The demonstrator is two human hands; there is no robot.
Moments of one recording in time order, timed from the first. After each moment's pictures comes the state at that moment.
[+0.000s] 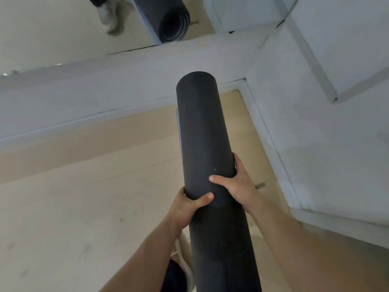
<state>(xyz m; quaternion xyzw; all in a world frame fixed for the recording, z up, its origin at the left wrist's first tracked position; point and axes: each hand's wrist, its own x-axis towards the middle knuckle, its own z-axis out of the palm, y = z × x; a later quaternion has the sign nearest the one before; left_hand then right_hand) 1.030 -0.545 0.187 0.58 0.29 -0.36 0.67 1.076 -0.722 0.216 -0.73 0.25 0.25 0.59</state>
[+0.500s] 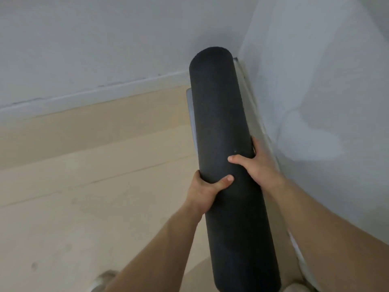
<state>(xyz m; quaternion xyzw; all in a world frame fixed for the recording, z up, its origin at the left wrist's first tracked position) 1.166 -0.764 -0.042 0.63 0.30 -0.31 0.64 1.226 -0.924 -0.009 -0.77 0.24 0.22 0.55</state>
